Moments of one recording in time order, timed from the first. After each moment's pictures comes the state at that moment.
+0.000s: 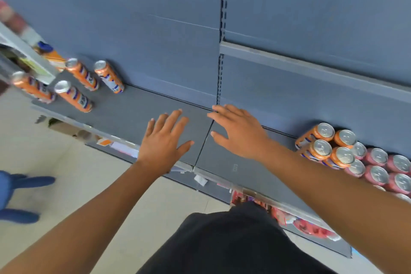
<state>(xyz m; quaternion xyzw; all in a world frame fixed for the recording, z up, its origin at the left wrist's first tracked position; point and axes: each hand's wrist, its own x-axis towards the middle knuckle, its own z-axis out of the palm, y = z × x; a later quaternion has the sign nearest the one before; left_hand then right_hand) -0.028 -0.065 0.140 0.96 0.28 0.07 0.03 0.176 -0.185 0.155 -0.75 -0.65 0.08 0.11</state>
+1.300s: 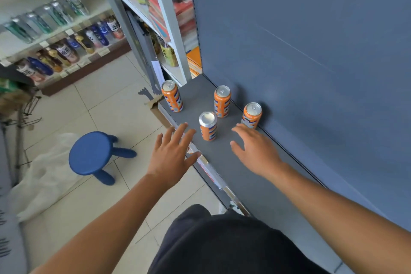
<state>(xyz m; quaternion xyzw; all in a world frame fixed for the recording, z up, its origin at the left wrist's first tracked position) -0.295 0.308 0.128 0.84 0.54 0.00 0.05 -0.043 0.290 0.114 -0.68 -0.68 0.24 0.12</state>
